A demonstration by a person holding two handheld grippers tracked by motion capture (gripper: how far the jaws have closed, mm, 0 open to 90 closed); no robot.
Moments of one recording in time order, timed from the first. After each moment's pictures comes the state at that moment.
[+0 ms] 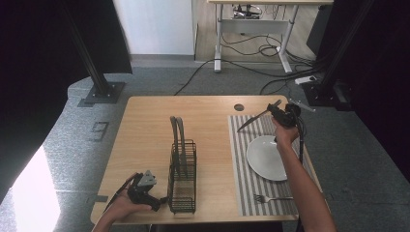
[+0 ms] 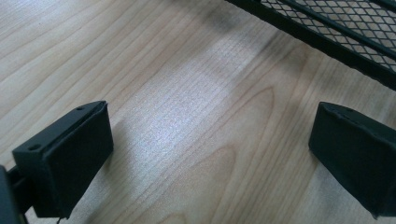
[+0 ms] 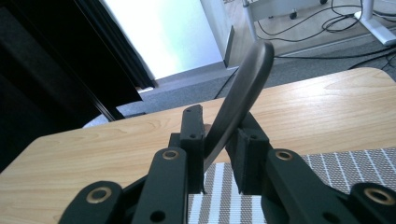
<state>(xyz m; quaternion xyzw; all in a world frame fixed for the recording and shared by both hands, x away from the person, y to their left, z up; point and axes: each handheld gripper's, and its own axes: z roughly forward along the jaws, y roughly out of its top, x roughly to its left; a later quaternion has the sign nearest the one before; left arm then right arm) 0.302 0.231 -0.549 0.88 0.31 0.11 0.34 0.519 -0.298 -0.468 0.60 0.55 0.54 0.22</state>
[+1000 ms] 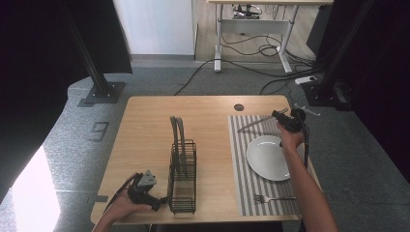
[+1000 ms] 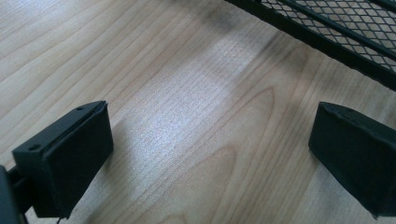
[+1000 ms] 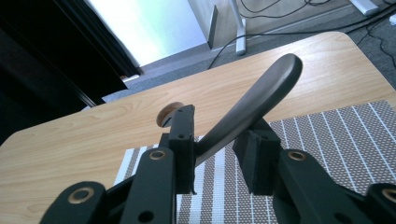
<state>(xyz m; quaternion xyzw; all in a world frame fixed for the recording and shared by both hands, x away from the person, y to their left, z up) 0.302 0.231 -0.549 0.88 0.31 0.11 0.34 0.518 -0.324 -0.492 0.64 0.54 0.51 0.20</state>
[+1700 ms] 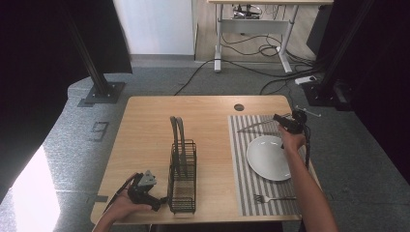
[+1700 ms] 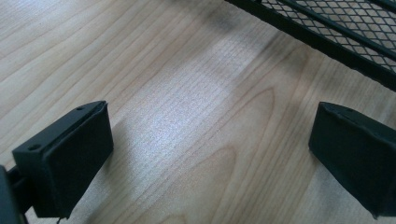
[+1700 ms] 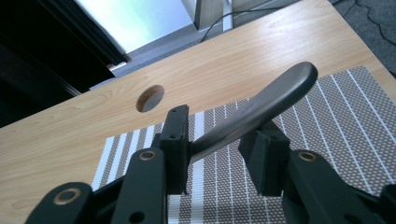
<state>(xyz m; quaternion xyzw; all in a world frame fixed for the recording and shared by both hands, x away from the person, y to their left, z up) 0.302 0.230 -0.549 0.88 0.31 0.11 0.34 0.521 -0.334 -0.504 0.68 0.54 0.48 0.17</state>
